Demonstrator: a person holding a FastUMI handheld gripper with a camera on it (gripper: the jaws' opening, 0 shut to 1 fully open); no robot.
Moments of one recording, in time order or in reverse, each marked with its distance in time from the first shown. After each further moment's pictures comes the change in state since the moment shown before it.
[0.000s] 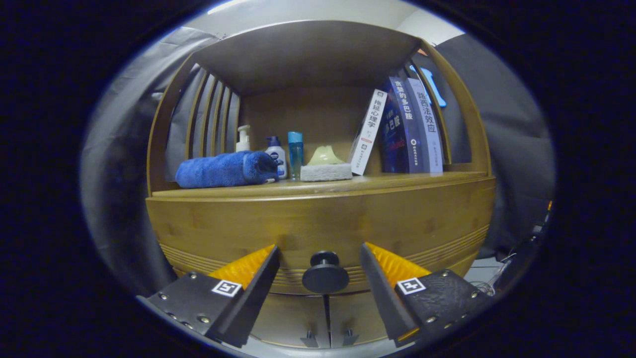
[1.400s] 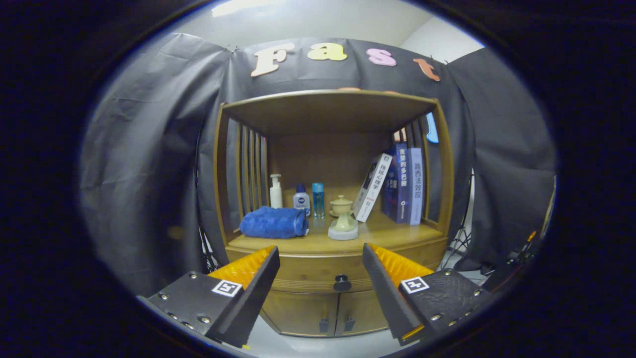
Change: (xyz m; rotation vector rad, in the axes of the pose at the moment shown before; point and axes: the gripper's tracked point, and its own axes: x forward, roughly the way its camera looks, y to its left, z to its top) arm -0.175 0.036 0.171 -0.015 -0.038 0.004
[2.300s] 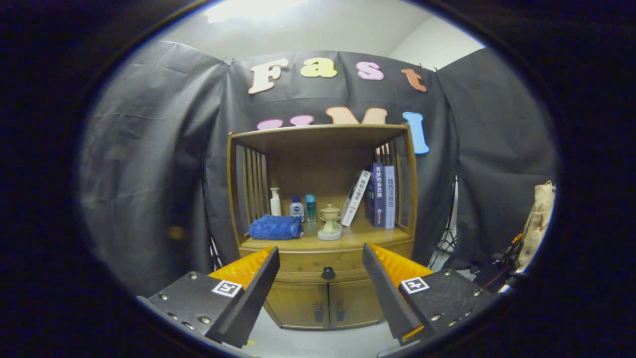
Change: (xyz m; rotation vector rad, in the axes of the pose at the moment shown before) arm -0.091 -0.029 0.033 0.018 -0.006 -0.025
